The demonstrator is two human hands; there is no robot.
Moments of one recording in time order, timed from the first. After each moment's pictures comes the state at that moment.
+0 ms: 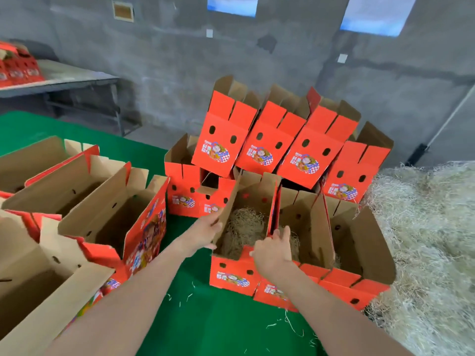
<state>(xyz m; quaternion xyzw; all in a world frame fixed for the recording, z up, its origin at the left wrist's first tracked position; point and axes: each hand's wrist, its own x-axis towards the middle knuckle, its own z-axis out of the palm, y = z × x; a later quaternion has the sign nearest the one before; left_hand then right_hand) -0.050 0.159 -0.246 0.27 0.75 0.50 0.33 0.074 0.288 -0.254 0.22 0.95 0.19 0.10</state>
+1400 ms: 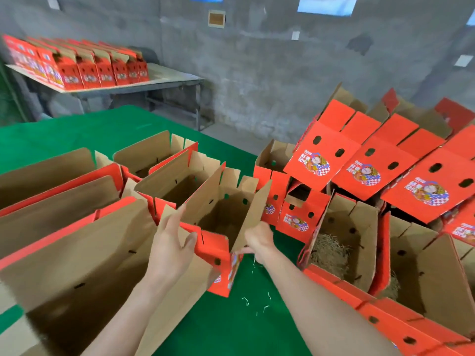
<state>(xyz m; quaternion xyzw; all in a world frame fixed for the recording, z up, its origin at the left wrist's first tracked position) -0.070 -0.073 -0.233 0.06 0.88 0.46 -0.08 -0.106 0.115 -0.269 0.33 0.71 -0.62 0.00</state>
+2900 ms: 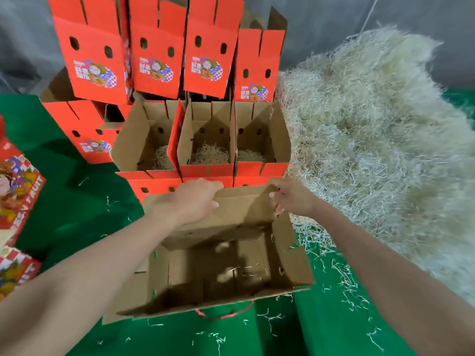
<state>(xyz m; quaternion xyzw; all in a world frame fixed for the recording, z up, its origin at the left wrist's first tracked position) 0.142 0.242 -0.265 0.58 0.81 0.06 0.05 0.325 0.407 -0.268 0.26 0.90 -0.35 -0.03</state>
